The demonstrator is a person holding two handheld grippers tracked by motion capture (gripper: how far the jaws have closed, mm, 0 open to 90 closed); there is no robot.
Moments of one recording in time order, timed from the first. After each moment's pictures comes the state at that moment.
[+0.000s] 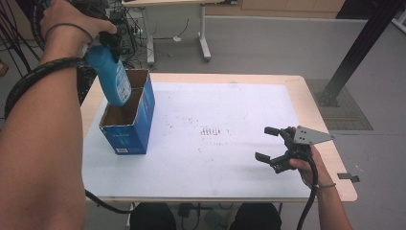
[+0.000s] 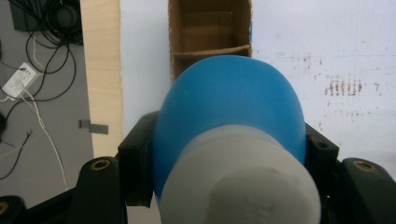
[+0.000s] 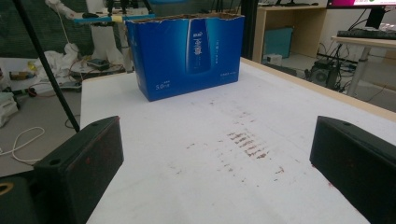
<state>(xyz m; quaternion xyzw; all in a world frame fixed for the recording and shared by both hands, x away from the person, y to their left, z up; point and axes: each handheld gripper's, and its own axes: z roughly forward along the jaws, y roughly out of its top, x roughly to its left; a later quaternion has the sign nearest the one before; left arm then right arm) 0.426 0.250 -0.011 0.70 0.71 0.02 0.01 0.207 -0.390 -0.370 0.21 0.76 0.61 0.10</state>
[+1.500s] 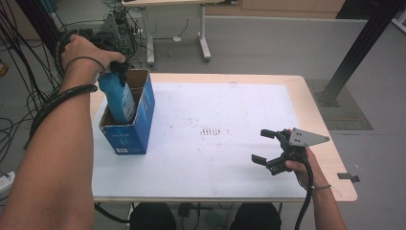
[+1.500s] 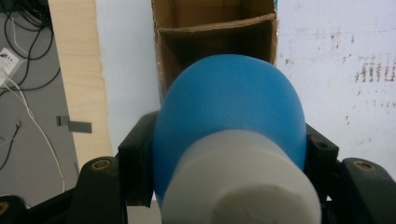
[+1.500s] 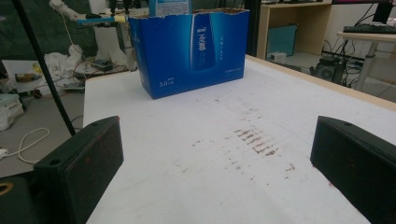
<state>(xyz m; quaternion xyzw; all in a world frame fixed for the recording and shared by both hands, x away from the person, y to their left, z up) 0.438 0.254 -0.089 0.71 0.71 -0.02 -0.01 0.208 -0.384 -0.380 0.21 0.76 0.61 0.08</state>
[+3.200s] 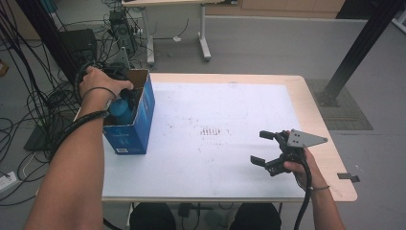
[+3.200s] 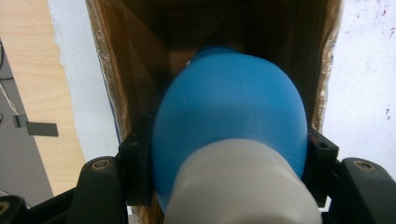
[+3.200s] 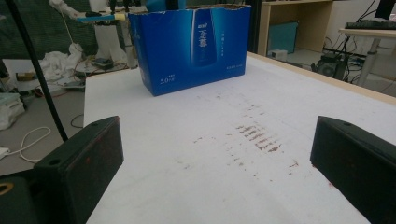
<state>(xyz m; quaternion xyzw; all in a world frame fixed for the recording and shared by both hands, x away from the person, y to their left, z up) 0.438 0.252 -0.170 0.71 0.70 -0.05 -0.03 0.208 -0.382 -0.383 0.21 0.76 0.61 0.08</state>
